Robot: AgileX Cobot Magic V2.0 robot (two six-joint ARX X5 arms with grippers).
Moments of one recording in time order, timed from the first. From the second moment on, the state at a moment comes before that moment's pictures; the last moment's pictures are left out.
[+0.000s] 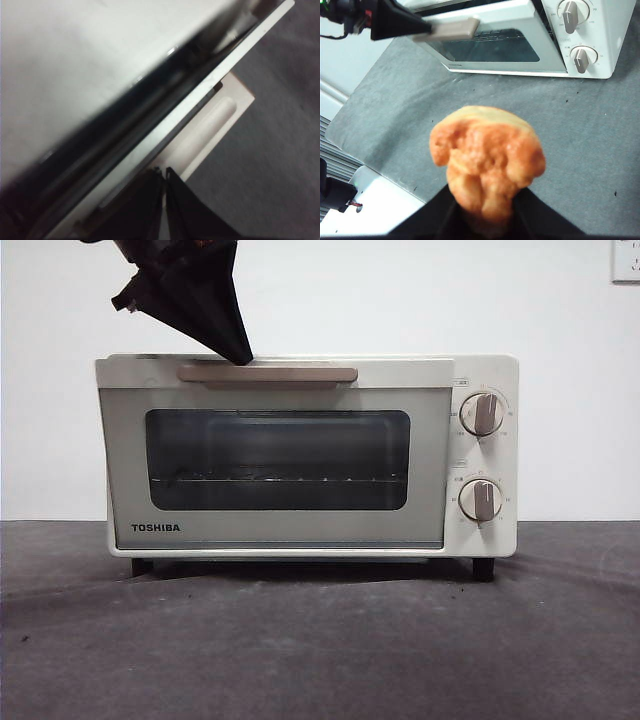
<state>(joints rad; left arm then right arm) -0.55 1.48 1.37 -0.79 0.25 0.15 0.21 0.36 0.80 -0.98 -0.55 0.30</state>
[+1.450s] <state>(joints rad) -0.74 1.26 0.95 -0.61 0.08 -0.10 0.21 0.36 0.80 -0.98 -0.55 0.30</state>
